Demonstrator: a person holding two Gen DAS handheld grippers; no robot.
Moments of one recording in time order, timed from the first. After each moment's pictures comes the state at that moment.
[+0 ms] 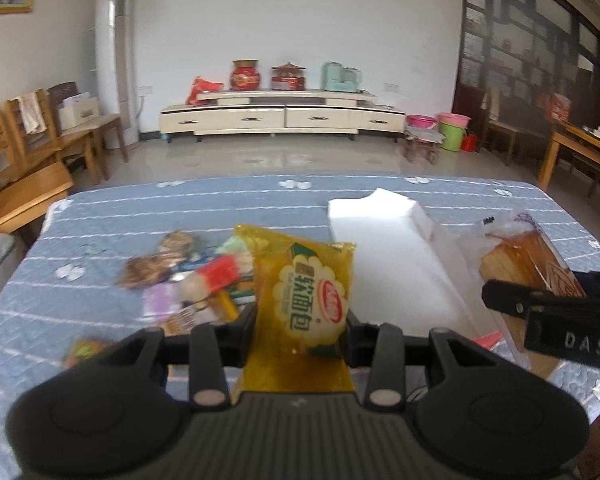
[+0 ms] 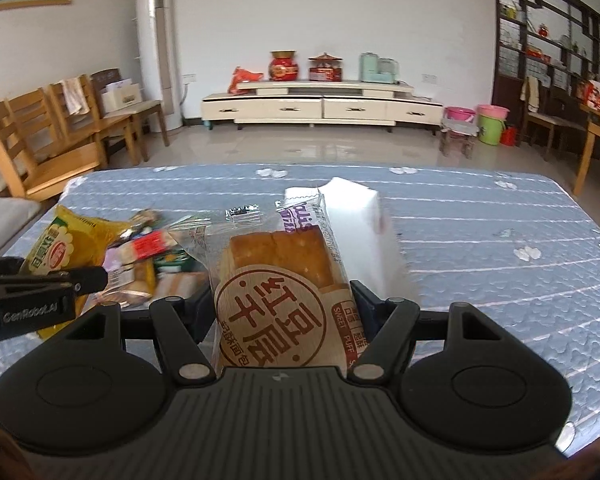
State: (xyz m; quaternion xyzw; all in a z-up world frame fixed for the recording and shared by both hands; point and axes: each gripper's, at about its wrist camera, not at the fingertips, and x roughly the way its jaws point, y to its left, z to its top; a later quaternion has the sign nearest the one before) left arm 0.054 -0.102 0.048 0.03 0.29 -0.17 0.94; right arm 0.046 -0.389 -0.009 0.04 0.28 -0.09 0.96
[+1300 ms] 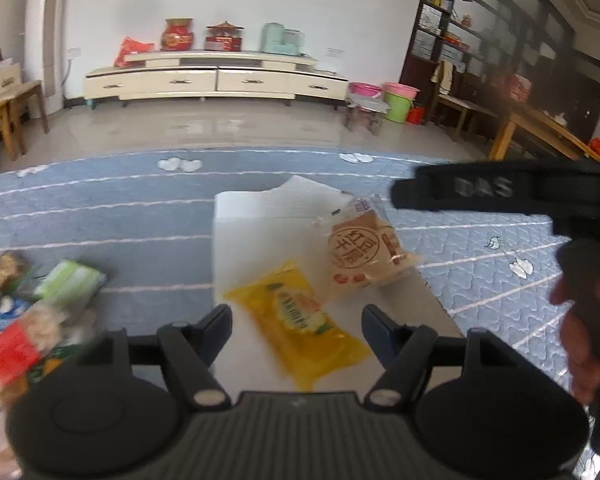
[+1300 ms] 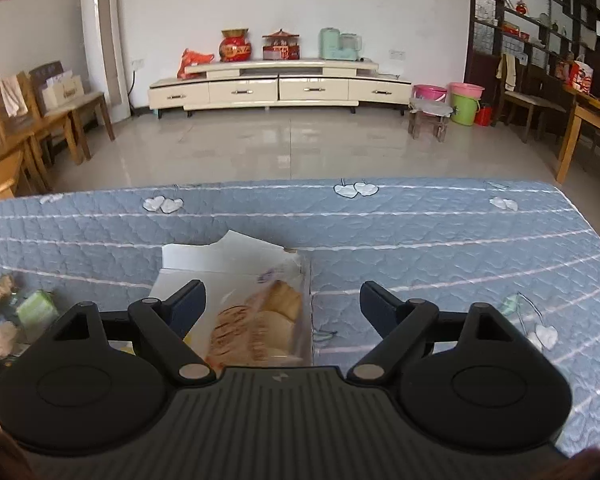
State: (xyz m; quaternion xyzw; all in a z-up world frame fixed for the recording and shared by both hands) left arm 0.160 -0.218 0.009 0.01 0.34 -0.25 0.90; right arm 0.165 -0.466 -0.033 0.05 0.31 -0.14 0.94
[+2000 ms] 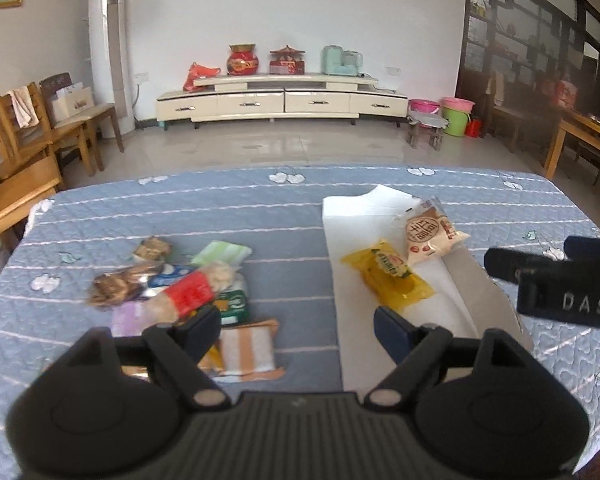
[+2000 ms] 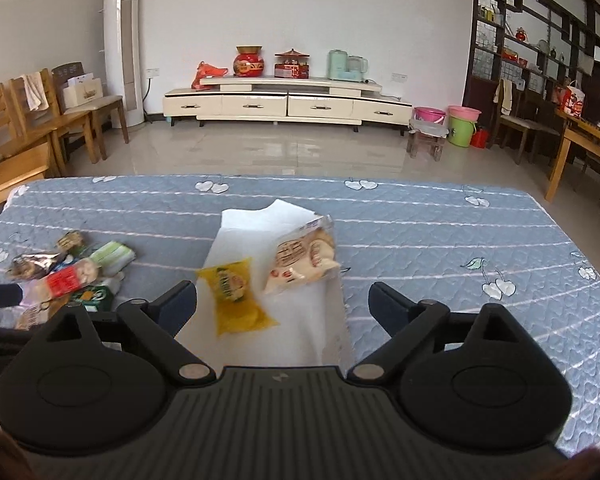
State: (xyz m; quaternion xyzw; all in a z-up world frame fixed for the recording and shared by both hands) left arm 0.088 -0.131 0.046 0.04 0.31 -0.16 0.94; right arm 0.049 -0.387 0.001 0.02 0.29 -0.13 0.95
